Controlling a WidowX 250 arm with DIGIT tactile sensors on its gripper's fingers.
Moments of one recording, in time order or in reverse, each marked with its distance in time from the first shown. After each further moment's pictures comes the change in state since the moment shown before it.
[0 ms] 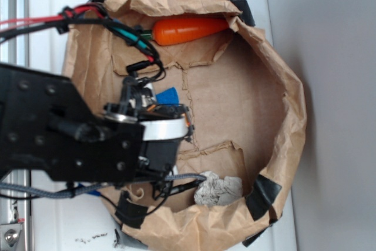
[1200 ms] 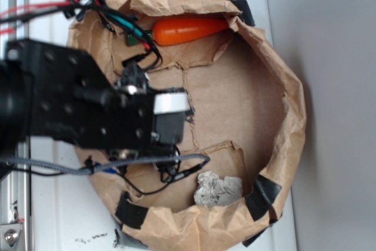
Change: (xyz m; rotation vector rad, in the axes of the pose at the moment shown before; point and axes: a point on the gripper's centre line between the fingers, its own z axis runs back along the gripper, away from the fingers) arm 0.000 -0.003 -0.035 0.003 0.013 0.068
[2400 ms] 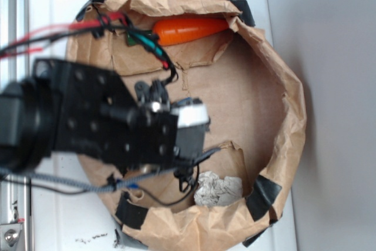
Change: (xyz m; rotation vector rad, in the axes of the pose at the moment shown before) arm 0.016 -0.002 0.021 -0.039 0.030 0.062
